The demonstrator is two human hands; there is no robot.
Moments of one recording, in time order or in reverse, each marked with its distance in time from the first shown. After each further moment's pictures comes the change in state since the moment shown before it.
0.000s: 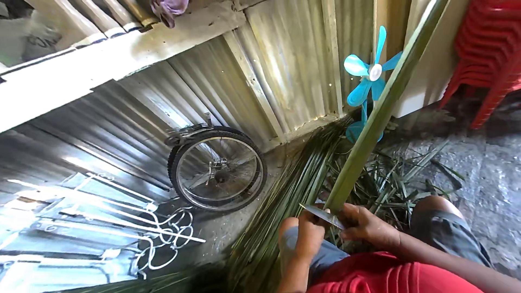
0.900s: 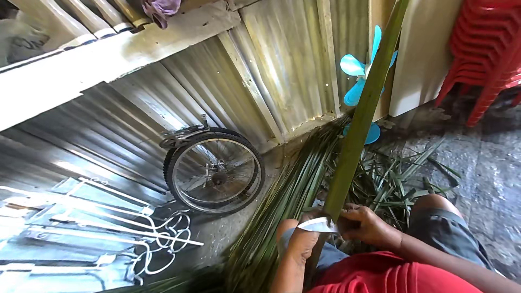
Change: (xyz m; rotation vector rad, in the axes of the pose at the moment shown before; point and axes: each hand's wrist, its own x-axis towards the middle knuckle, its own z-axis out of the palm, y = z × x) left_hand -0.001 -0.003 -0.016 -0.389 -0.266 -0.264; right_hand -0.002 0.015 -0.009 -0.536 0.149 -0.298
